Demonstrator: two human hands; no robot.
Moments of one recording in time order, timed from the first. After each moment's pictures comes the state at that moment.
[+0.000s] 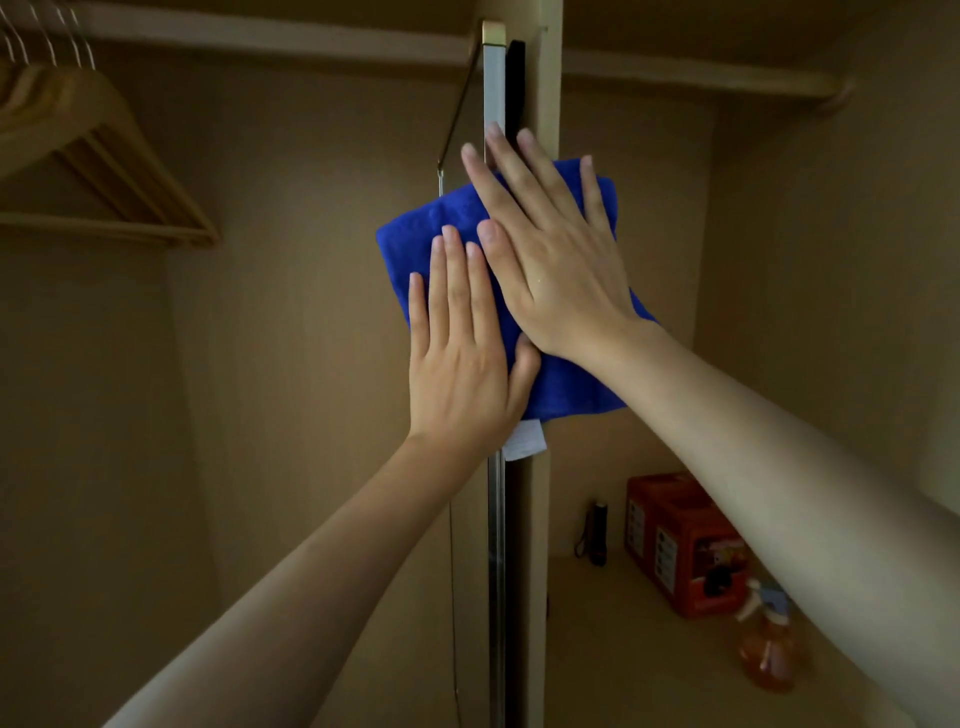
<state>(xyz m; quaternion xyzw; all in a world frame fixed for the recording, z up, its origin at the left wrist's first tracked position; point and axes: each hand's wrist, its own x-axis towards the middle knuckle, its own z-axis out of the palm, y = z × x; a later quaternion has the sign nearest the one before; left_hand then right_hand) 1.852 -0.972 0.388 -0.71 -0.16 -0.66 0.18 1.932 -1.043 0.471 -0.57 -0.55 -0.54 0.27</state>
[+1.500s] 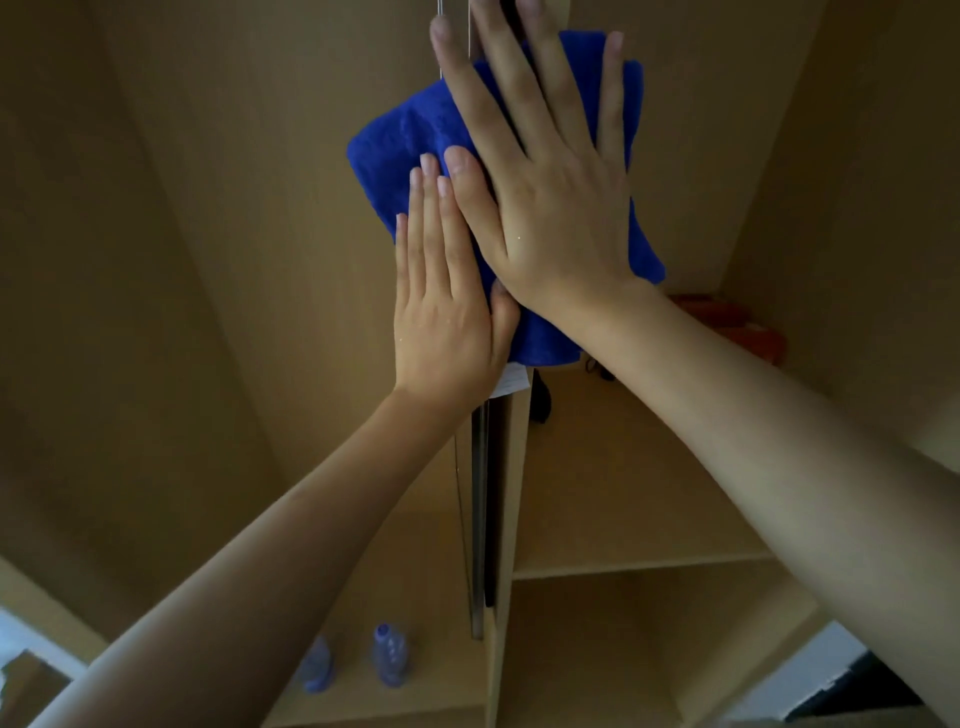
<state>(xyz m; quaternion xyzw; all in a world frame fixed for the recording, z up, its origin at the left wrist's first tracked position) 1.857 -0.990 0.221 -0.74 -0.19 -0.64 0.07 1.931 -1.040 0.304 -0.58 -0.53 -0.55 0.29</state>
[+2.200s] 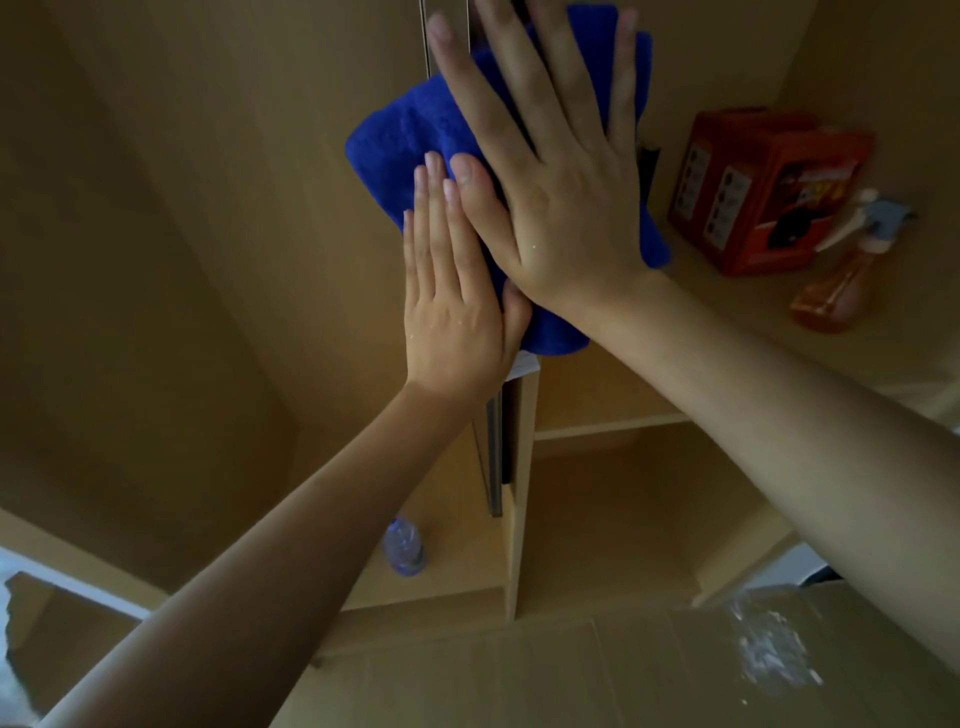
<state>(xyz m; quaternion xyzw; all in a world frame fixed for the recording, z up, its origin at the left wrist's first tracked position) 1.854 -0.987 0.009 -0.76 -0.19 -0.61 0.06 1.930 -1.042 0.099 -0.59 -0.54 -0.52 0.29</state>
